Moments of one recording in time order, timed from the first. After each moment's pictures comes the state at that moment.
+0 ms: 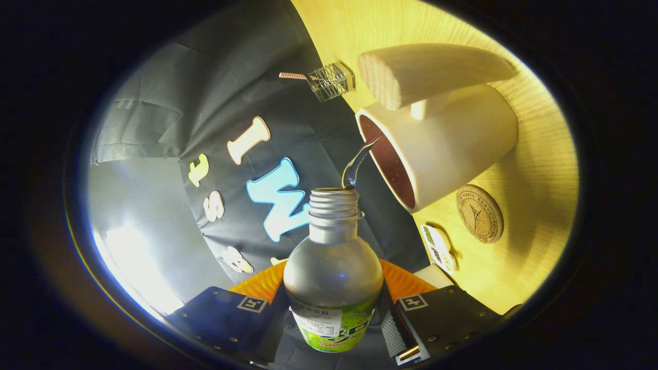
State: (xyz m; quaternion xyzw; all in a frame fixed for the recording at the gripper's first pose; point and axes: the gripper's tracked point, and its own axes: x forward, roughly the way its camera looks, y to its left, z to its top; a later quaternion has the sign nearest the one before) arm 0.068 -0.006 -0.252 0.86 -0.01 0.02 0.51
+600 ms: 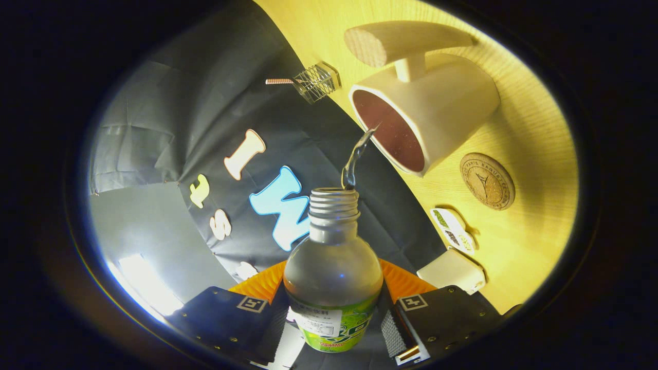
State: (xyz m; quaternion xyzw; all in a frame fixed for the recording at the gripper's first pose) arm 0.079 -0.008 -0.225 0.90 -0.03 0.00 0.44
